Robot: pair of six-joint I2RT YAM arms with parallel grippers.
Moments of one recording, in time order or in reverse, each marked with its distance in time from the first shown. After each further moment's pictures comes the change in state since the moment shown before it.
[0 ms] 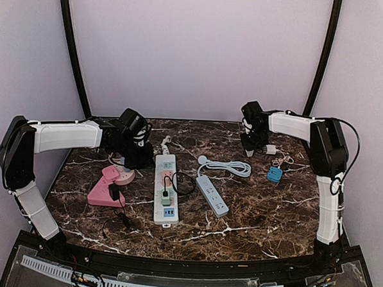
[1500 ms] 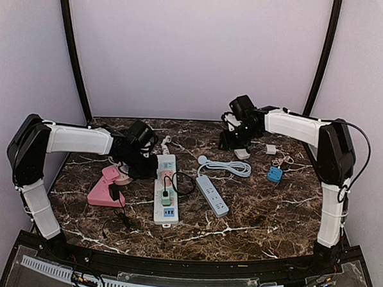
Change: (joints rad) left arm -0.042 0.082 -0.024 0.019 -0.050 -0.019; right arm 0.133 -0.127 -0.042 0.007 -0.324 0.089
